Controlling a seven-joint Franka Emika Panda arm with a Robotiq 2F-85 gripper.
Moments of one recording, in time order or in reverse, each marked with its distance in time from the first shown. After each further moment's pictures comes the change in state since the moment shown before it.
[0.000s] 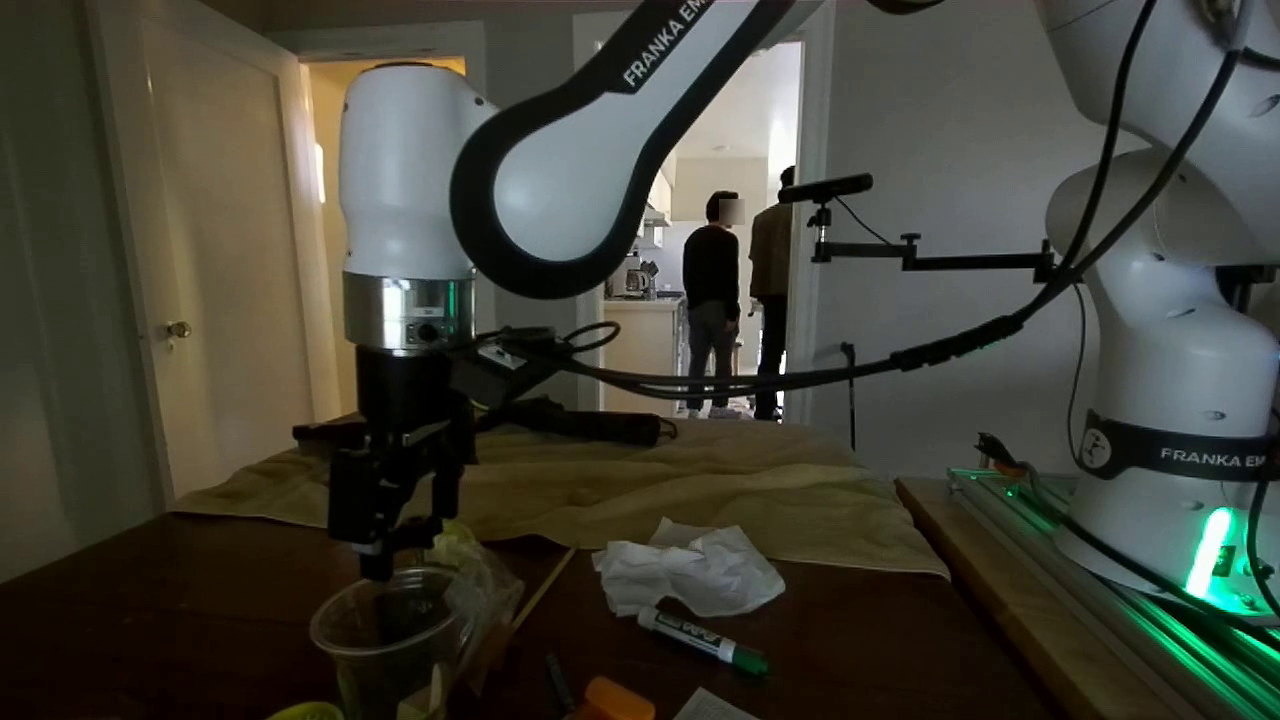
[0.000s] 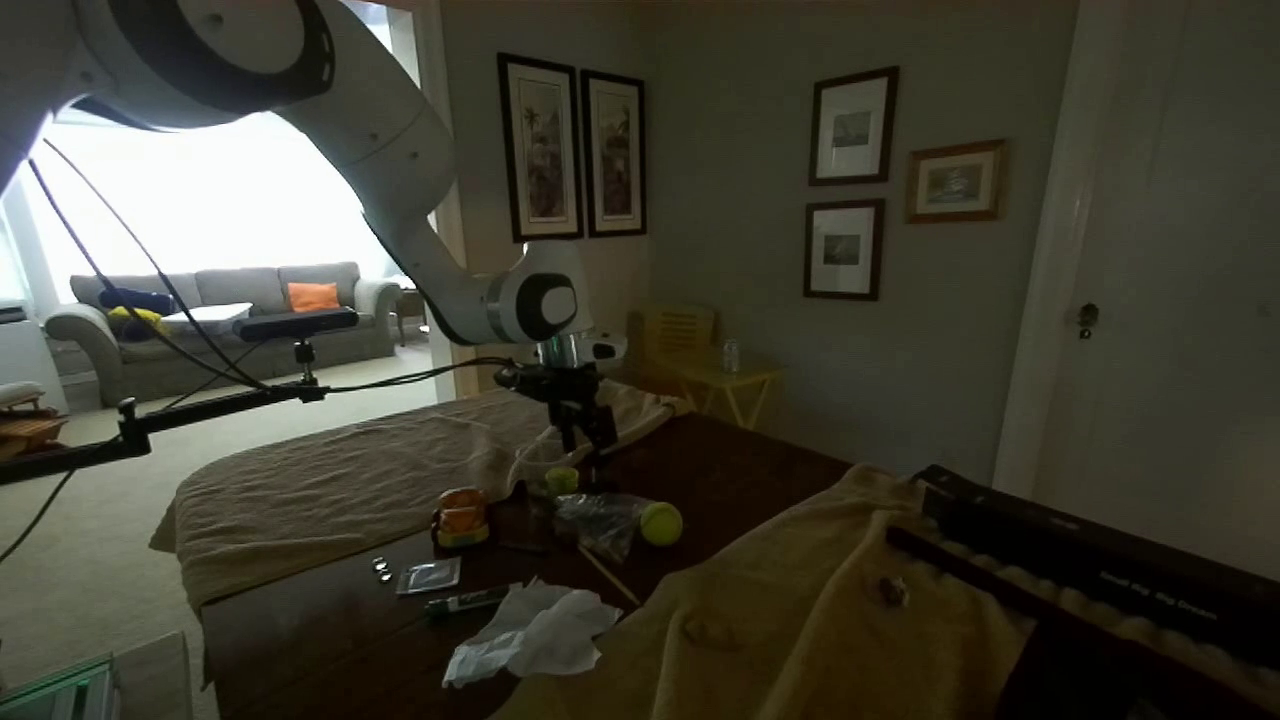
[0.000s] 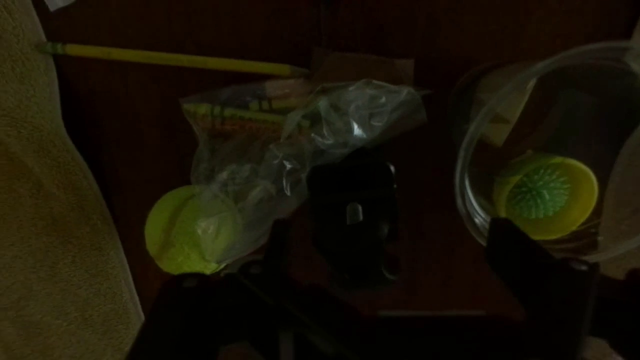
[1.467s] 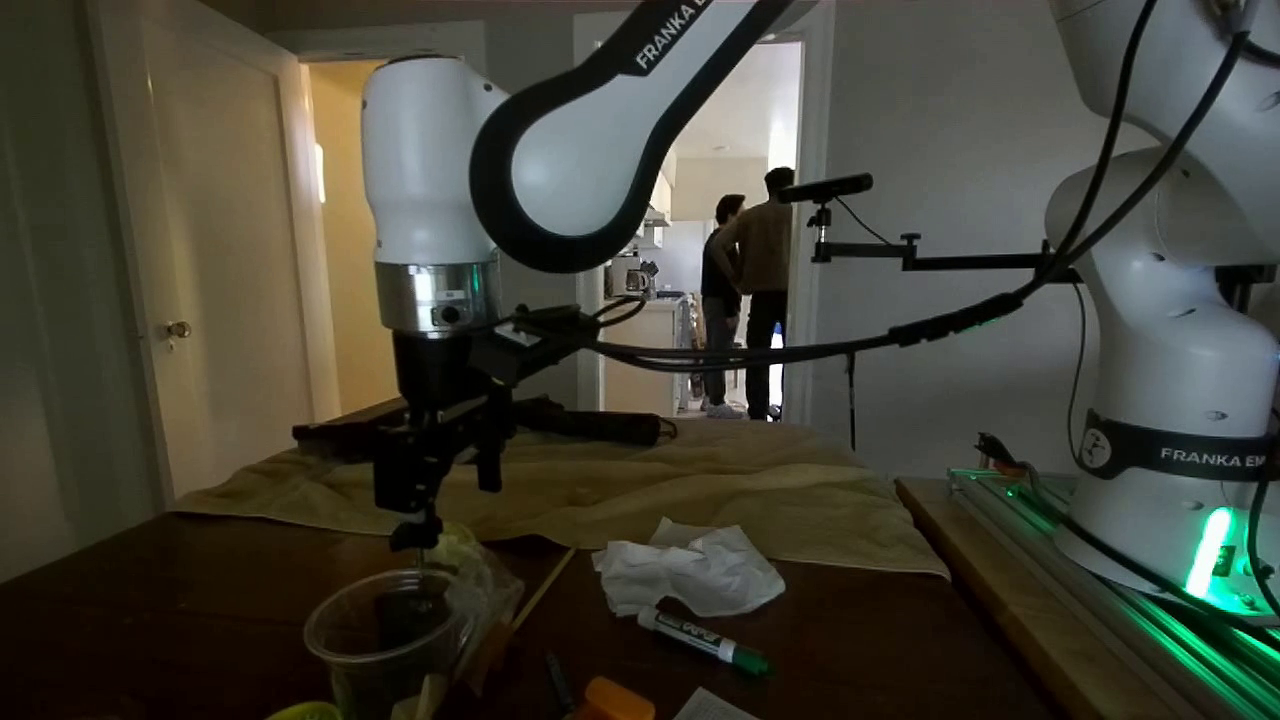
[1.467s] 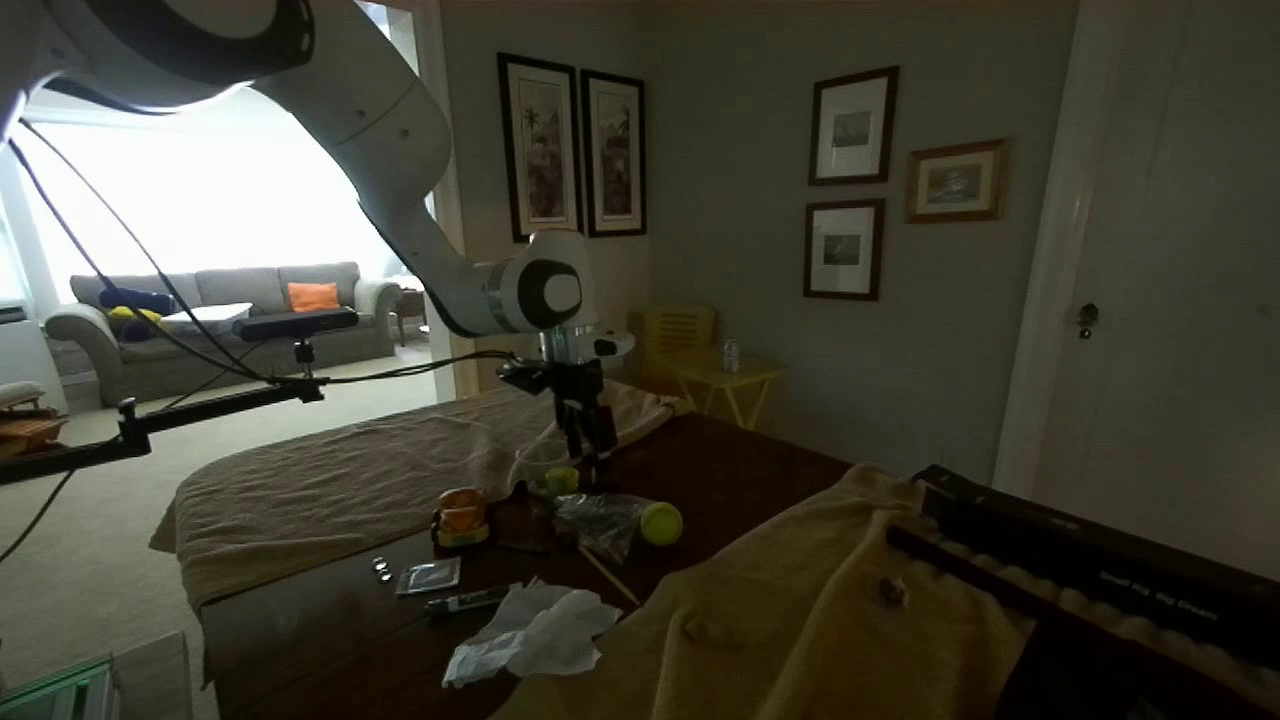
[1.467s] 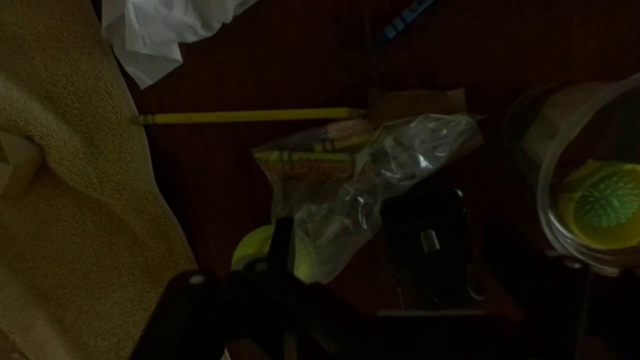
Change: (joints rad) arm 0.004 -0.055 -0.038 -0.044 -0.011 -0.092 0.103
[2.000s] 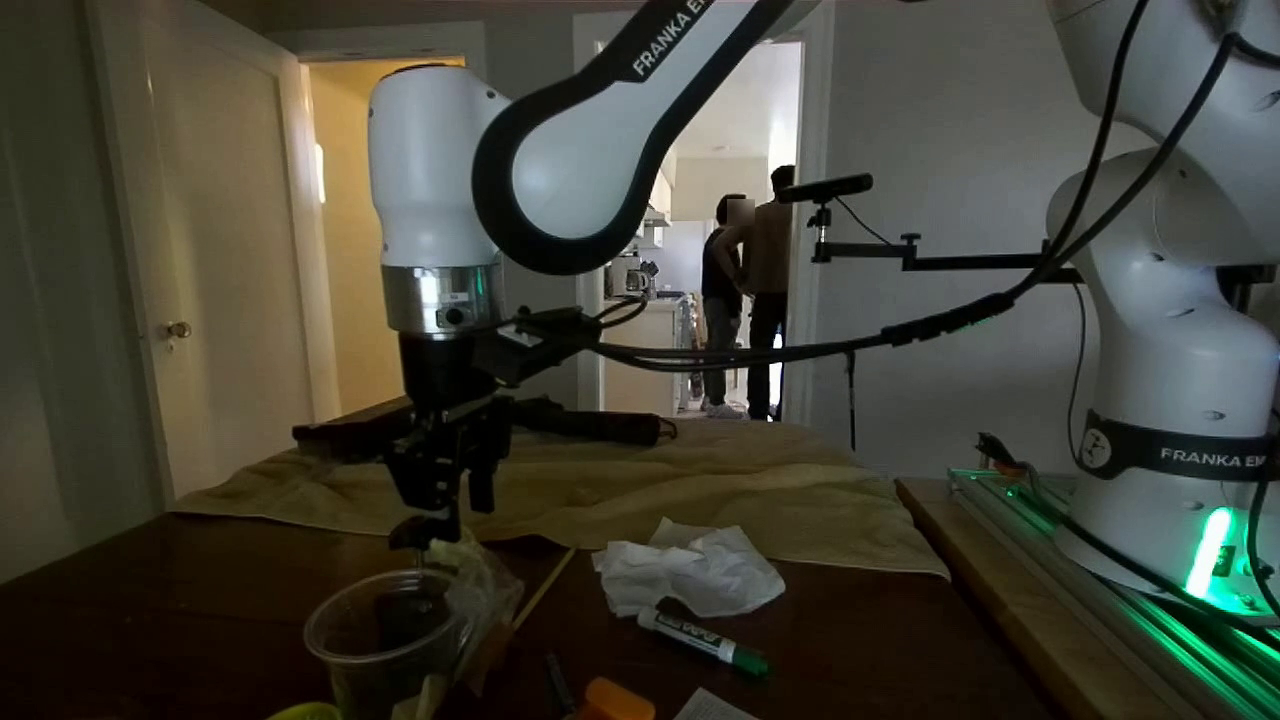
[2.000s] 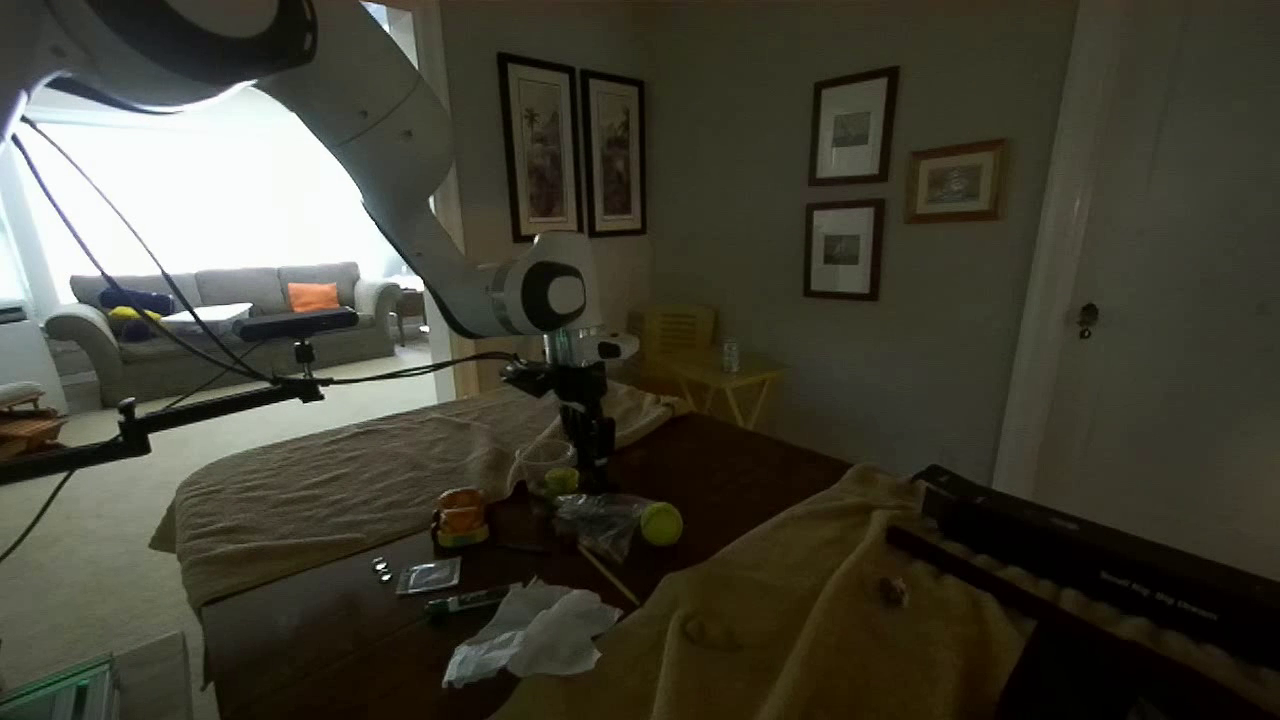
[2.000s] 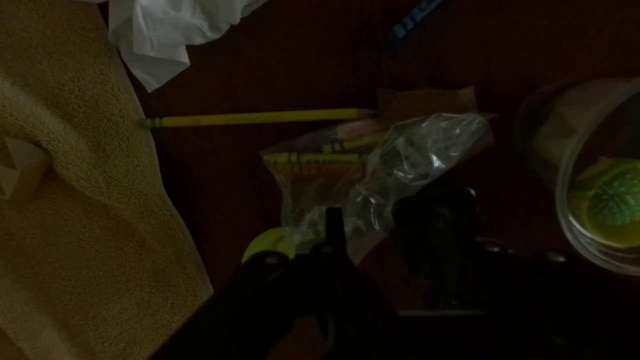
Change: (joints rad) arm -0.020 0.000 0.009 -0.004 0.001 0.000 0.000
